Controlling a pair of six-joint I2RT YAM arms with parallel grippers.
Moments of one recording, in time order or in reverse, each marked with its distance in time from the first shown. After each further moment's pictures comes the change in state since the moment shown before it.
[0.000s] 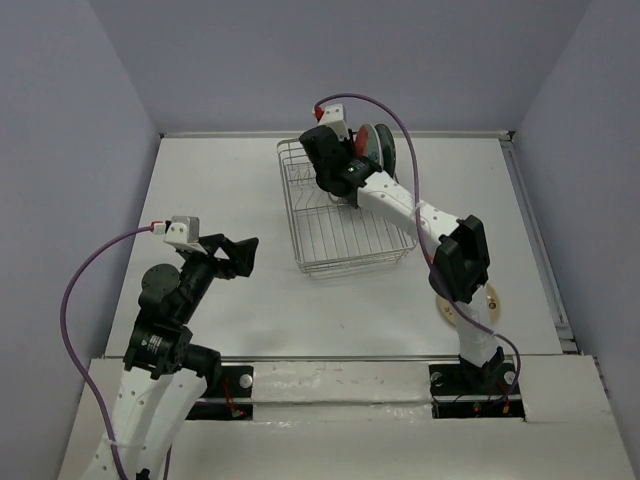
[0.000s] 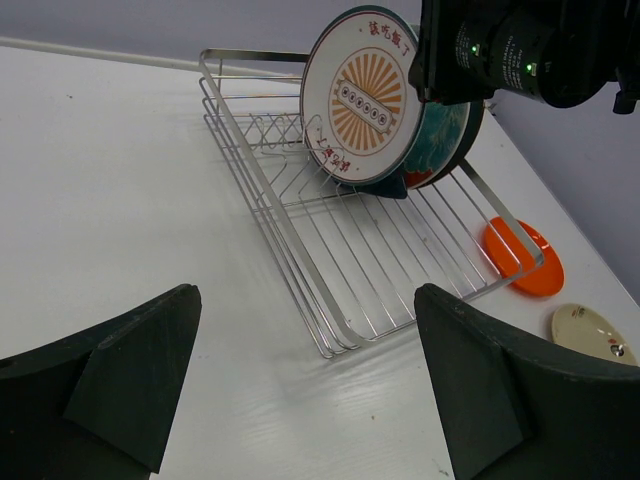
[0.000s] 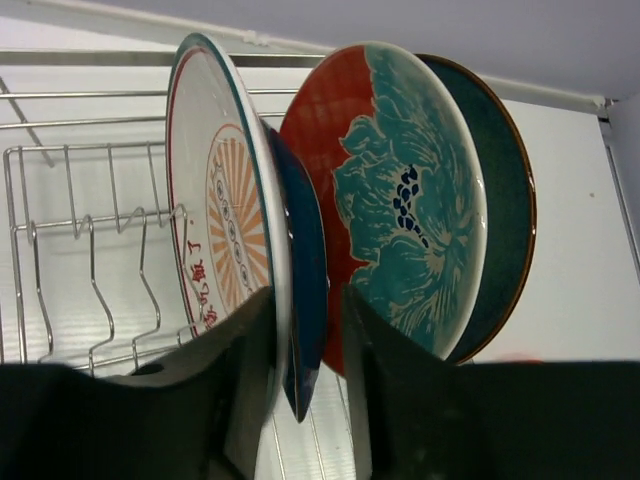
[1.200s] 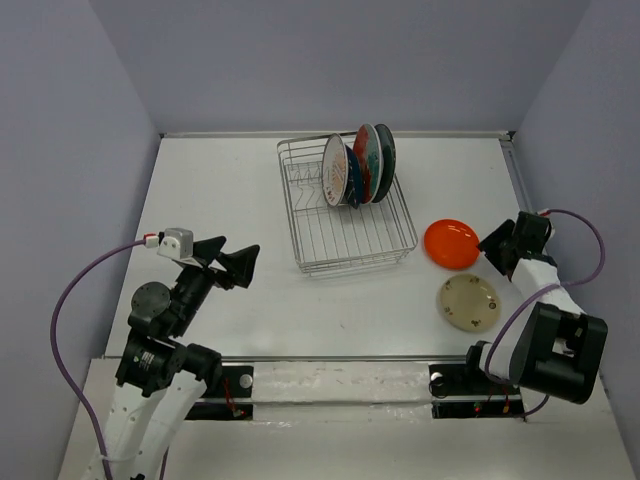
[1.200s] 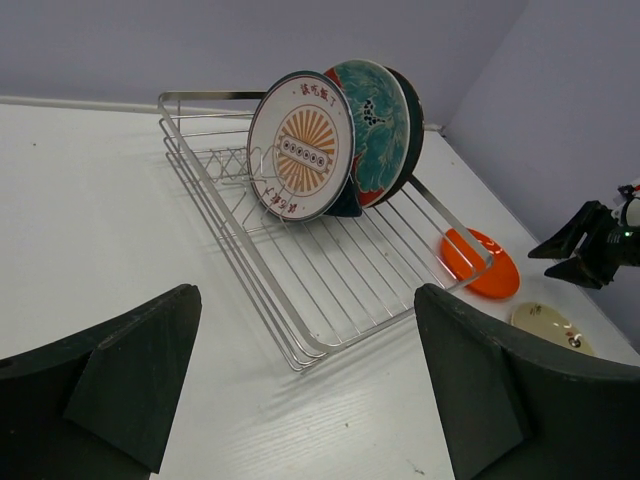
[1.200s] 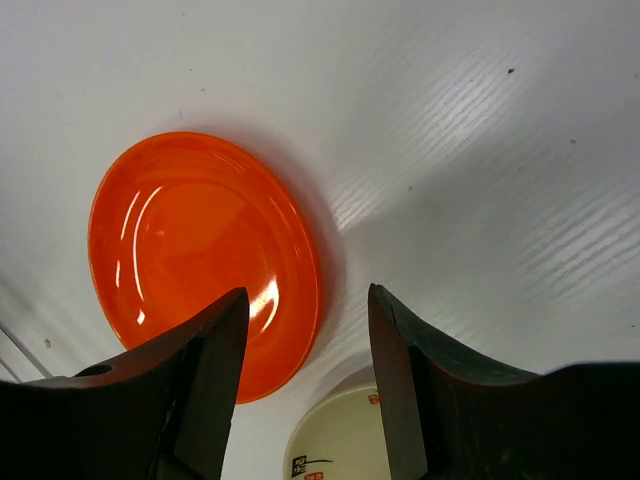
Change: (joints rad) left arm -0.062 -0.108 0.000 0.000 0.002 0.000; right arm -1.081 -0.904 -1.408 0.309 -0.908 0.428
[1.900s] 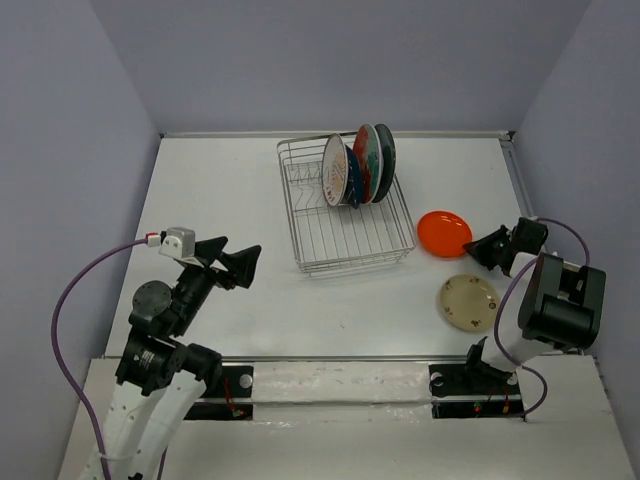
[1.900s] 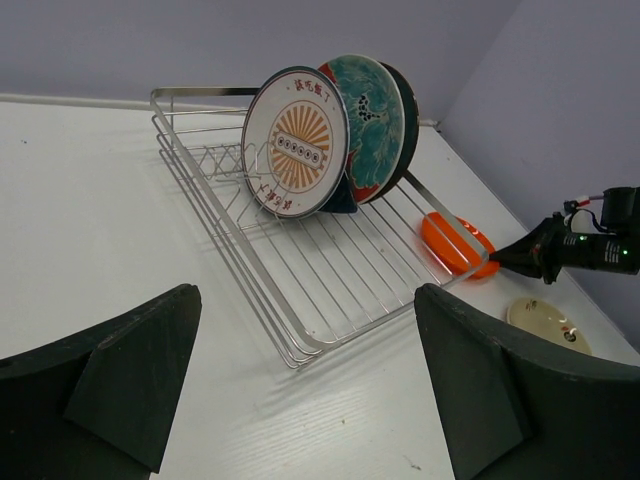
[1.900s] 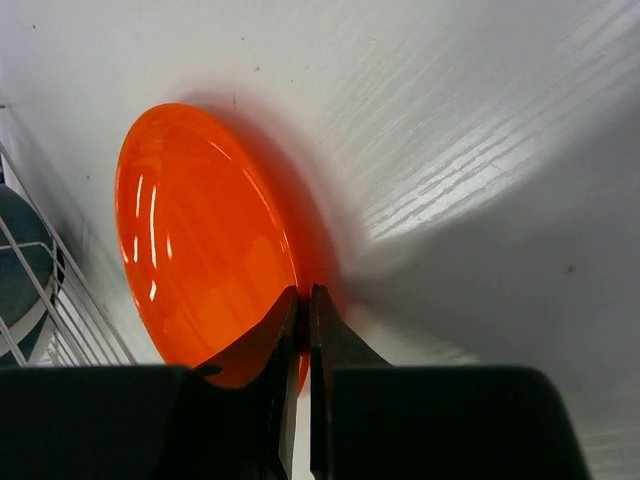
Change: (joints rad) left arm -0.023 0.000 0.000 0.000 -0.006 0.000; right arm -0.085 0.353 -0.043 0.368 -0.374 0.138
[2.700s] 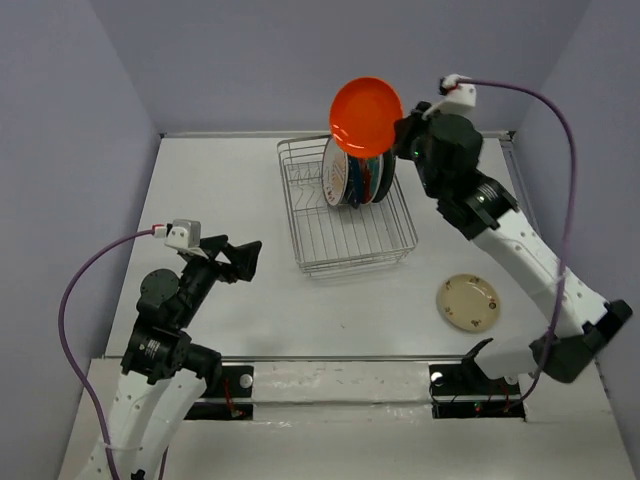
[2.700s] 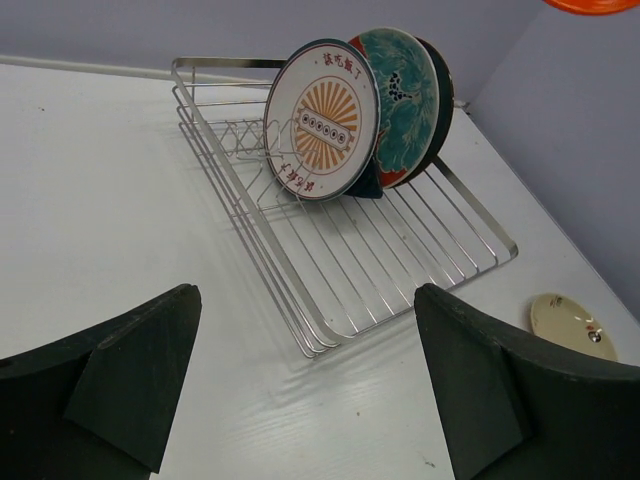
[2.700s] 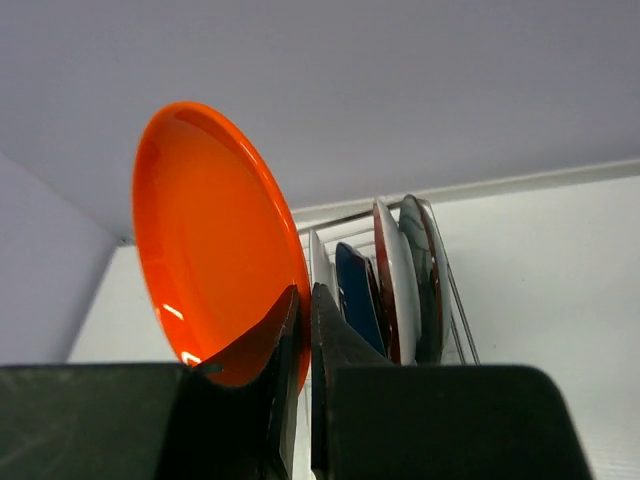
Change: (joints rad) left arm 0.034 0.078 0.000 -0.001 0.001 0.000; right arm 0.952 -0.328 0.844 -0.388 0.833 -0.282
